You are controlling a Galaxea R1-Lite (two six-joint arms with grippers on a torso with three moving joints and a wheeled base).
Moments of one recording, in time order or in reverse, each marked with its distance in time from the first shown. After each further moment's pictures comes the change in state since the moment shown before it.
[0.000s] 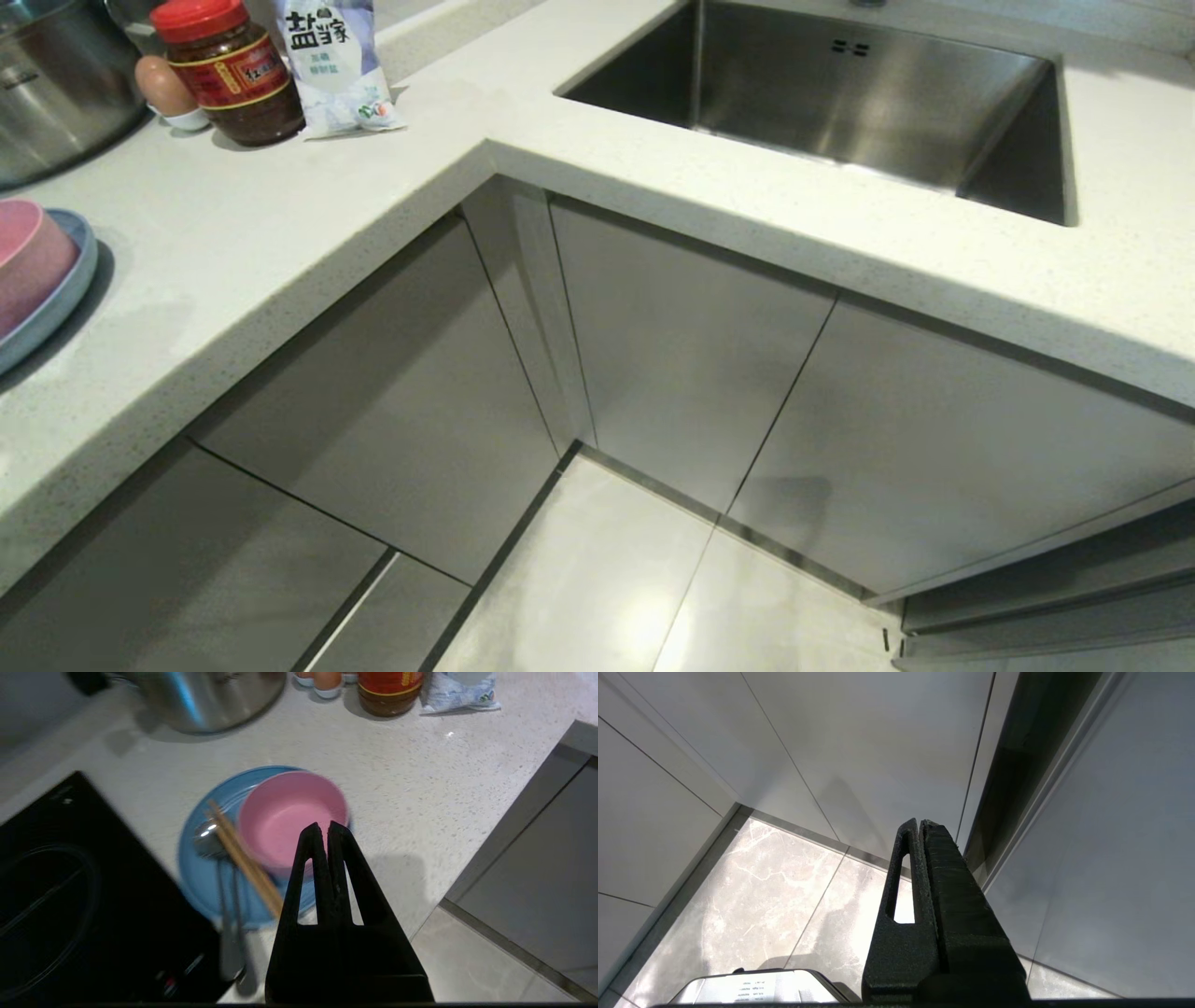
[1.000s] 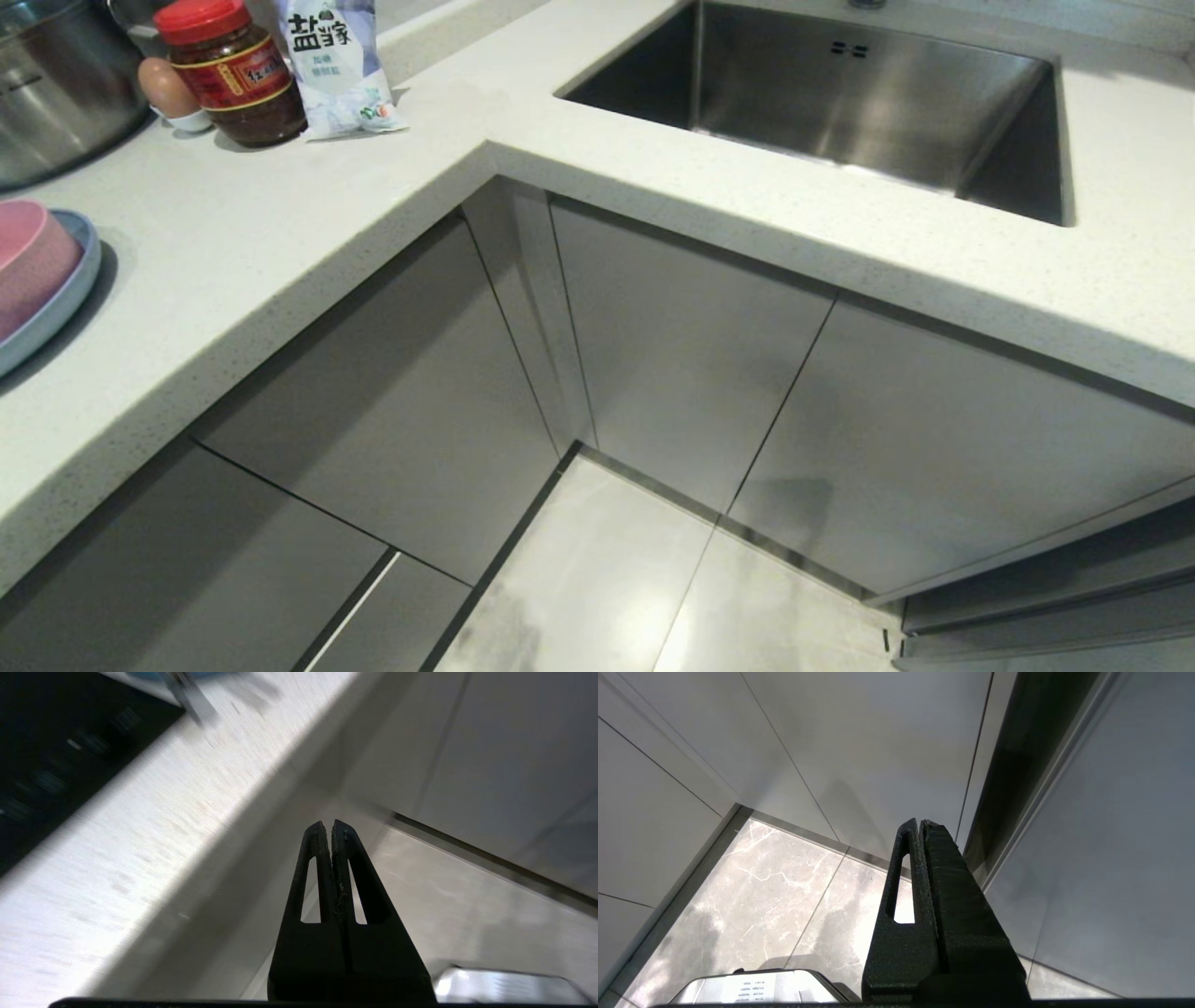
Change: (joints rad) left arm 0.036 -0.796 0.680 0.165 -0.212 -0.040; right arm -0.001 0.000 0.000 0.000 0.000 0.000
